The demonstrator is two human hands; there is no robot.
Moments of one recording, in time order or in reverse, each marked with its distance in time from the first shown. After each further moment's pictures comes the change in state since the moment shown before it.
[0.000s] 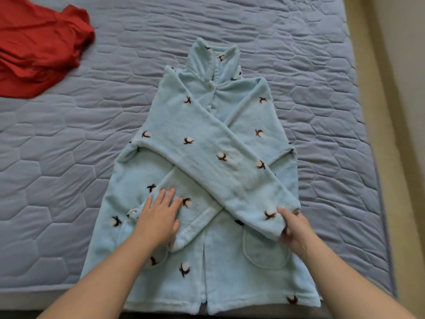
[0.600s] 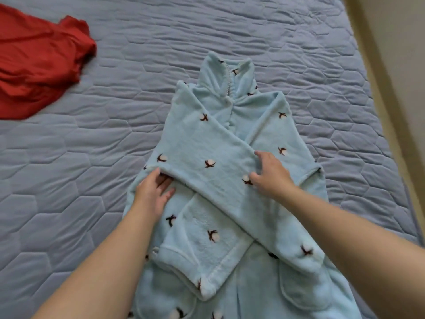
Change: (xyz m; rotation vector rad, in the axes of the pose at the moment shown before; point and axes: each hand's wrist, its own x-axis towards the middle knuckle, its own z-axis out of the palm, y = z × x) left_hand 0.109 -0.078 -0.061 -2.242 0.204 -0.570; right_hand -0.001 -0.087 0.178 -1.345 0.004 -0.825
